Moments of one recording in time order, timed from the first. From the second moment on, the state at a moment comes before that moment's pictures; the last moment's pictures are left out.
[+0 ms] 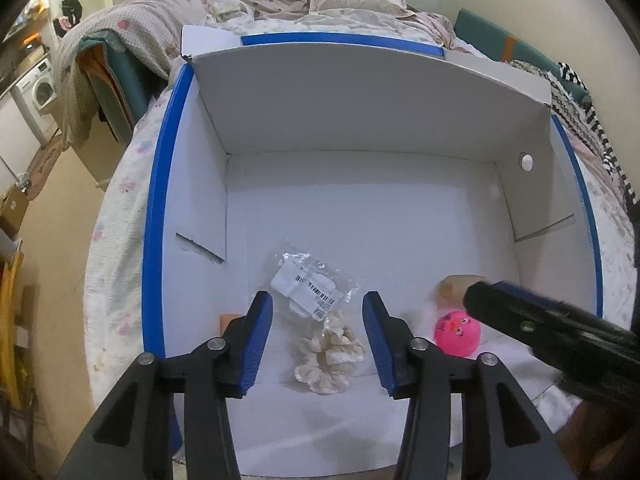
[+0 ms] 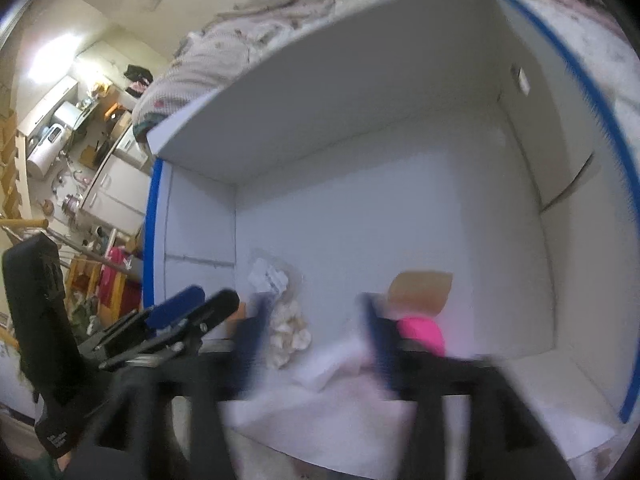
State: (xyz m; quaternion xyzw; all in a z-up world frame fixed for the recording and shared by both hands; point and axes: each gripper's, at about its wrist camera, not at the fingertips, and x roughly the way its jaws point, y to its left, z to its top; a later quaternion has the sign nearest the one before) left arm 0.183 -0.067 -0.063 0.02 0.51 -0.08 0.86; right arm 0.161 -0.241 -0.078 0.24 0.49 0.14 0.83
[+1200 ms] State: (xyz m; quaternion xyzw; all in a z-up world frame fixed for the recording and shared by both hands) left arm 0.107 -0.034 -0.014 0.03 0.43 -0.04 0.90; right arm 0.107 -0.249 -0.052 0.21 0.46 0.13 0.85
